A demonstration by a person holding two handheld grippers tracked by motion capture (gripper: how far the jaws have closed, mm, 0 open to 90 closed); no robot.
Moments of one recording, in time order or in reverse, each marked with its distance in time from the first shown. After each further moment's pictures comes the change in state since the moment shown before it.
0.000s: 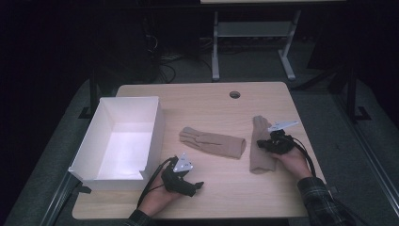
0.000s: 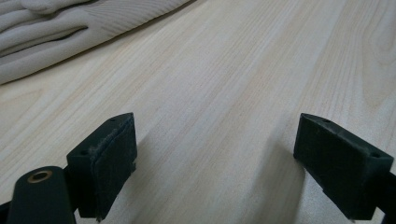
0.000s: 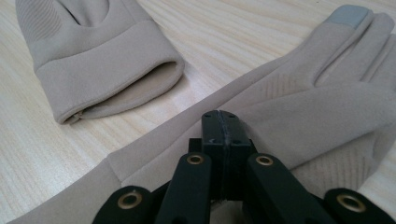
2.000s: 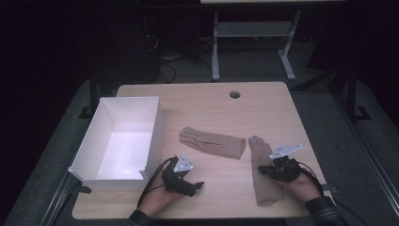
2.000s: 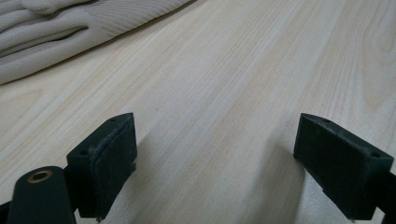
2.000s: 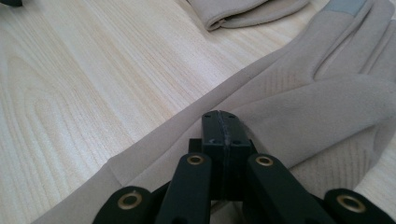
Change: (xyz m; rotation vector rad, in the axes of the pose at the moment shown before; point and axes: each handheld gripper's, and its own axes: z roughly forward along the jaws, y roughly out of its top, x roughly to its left) left arm 0.000 0.000 0.000 -0.002 0.003 0.005; right arm 0.062 -0.045 -0.041 0.077 0.094 -0.096
